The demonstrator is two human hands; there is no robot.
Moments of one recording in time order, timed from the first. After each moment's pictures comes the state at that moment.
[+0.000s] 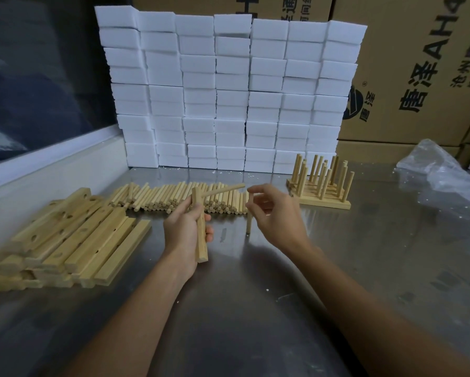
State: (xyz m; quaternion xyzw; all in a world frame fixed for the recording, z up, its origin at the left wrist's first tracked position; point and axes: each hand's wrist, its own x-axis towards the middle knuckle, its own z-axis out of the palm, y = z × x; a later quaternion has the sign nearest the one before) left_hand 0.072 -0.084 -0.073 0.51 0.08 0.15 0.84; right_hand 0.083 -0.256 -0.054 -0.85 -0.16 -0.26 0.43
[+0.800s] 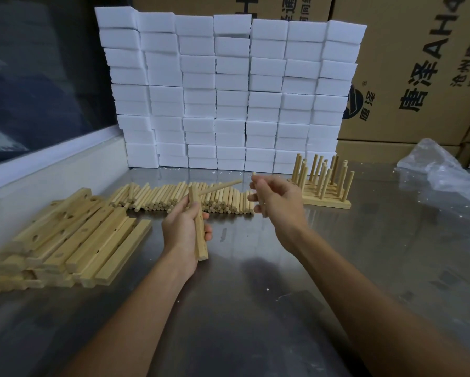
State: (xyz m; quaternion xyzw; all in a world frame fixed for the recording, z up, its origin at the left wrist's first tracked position) left_hand 0.074 -0.081 -0.074 0.50 0.09 0.15 0.85; right_hand 0.072 -0.244 -0.024 -0.68 -0.06 -0.14 0.71
